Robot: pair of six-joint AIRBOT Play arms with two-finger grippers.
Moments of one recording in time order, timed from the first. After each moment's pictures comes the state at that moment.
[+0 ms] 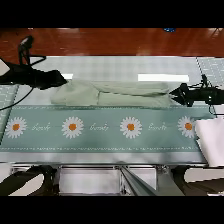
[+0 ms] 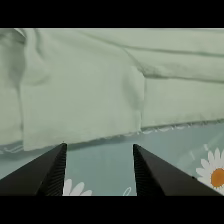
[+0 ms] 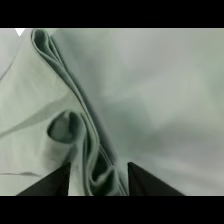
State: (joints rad) left arm -0.05 -1.14 1.13 1.15 -1.07 -1.51; right arm -0.42 -1.63 1.05 -0.67 0.99 1.27
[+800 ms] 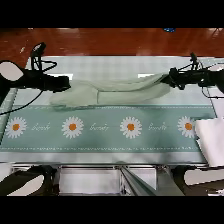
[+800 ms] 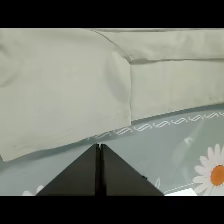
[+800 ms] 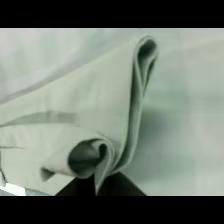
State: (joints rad) left arm -0.13 -1.19 1.09 1.13 -0.99 -1.51; right arm -0.25 -1.61 1.28 -0.72 1.08 1.27
